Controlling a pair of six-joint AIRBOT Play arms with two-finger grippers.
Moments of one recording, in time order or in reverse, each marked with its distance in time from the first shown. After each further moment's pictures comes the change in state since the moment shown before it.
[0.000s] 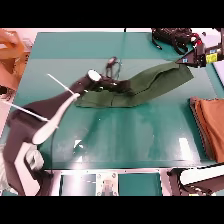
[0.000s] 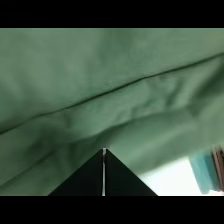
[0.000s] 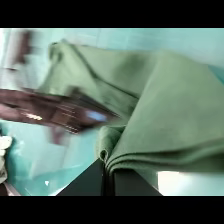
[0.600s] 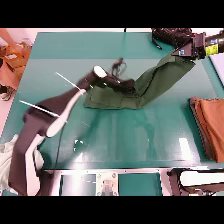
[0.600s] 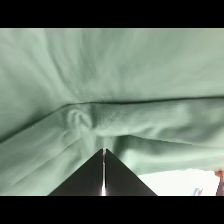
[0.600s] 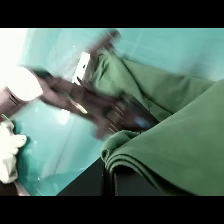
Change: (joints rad) left arm 0.080 -0.106 0.243 0.064 -0.273 -0.122; right arm 0.094 0.083 -0.016 0.019 -0.039 0.045
